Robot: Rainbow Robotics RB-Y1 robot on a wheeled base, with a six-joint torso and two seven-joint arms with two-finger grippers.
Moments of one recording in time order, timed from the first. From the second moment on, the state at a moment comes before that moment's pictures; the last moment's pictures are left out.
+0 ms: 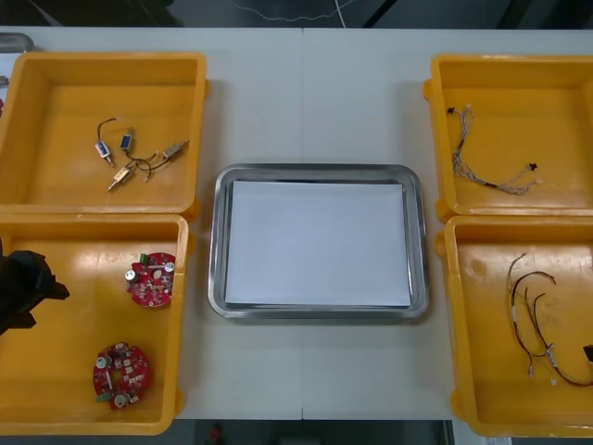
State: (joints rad) right arm 0.46 -0.73 -0.40 -2.22 -0.89 1.32 1.90; left arm 0.09 0.80 0.26 -2.22 0.96 1.71 -0.51
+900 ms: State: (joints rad) right arm 0.46 -0.74 -0.28 -2.09 -0.85 1.17 1.97; left arm 0.17 0.73 0.10 -2.22 0.81 1.62 -0.51
